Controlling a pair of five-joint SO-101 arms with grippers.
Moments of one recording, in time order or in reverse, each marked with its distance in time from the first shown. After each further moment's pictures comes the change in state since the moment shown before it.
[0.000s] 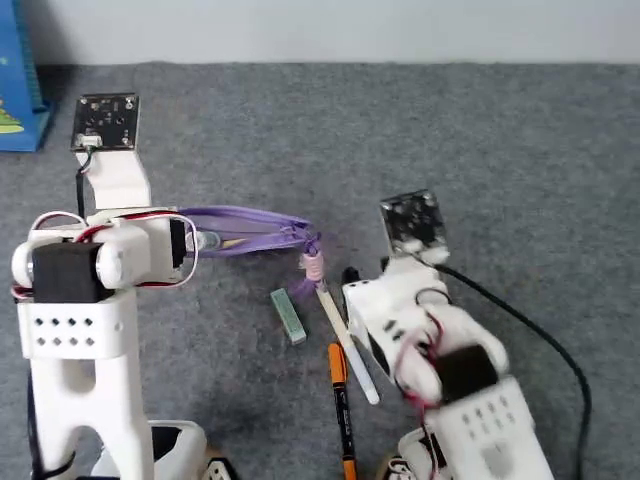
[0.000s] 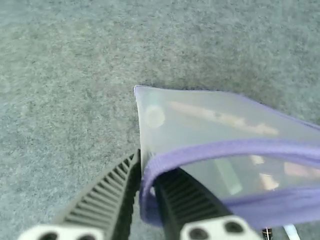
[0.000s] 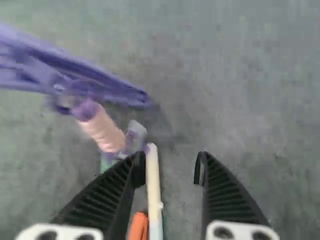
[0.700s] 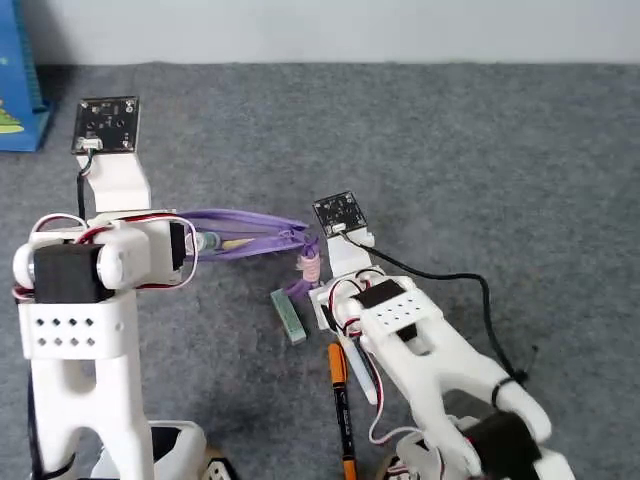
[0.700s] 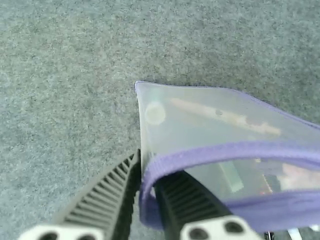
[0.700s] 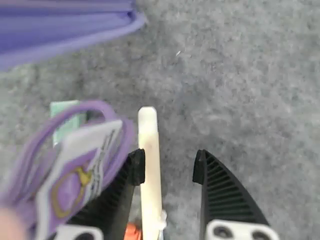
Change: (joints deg) left arm -0.2 -0.2 1.4 0.0 0.1; right arm -3.5 46.0 0.0 -26.0 0.0
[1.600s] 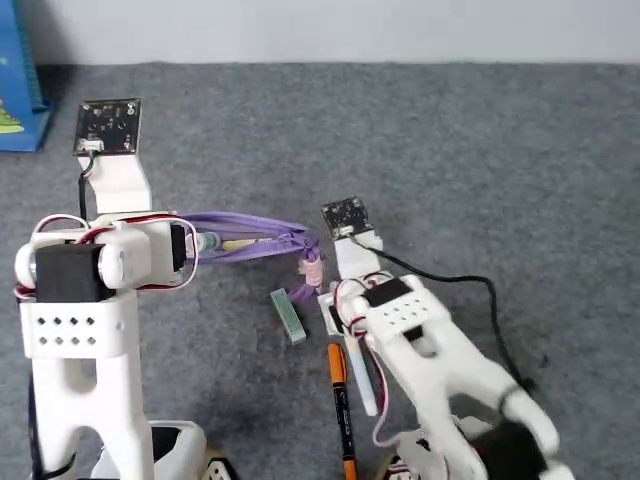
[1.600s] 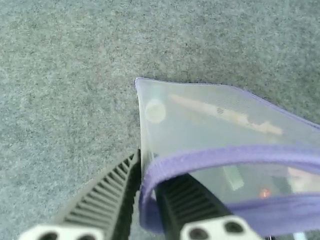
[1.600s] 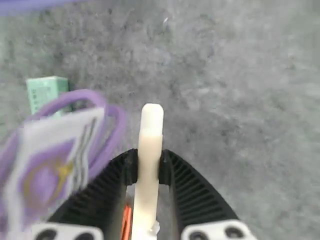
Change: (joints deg) left arm -0.1 0.0 0.8 0.0 0.0; right arm 1.8 -6.0 -0.1 9.8 0.6
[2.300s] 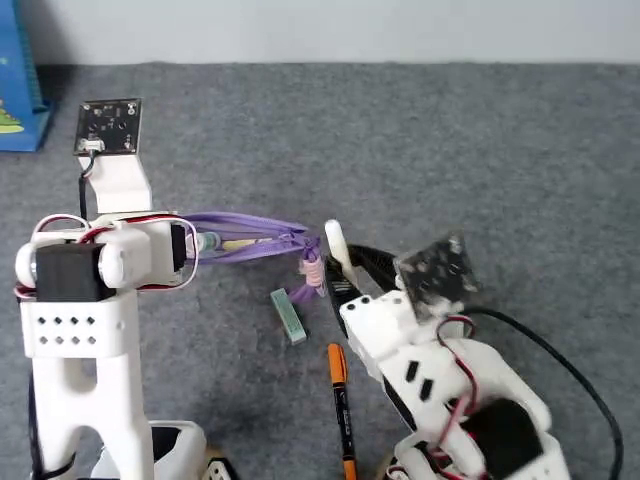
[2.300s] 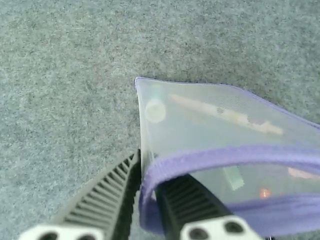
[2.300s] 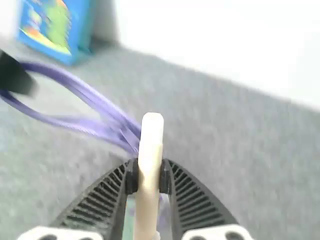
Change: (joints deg) left arm 0.0 0.0 0.0 0.0 0.0; right arm -5.9 -57.3 -7.5 15.2 6.2
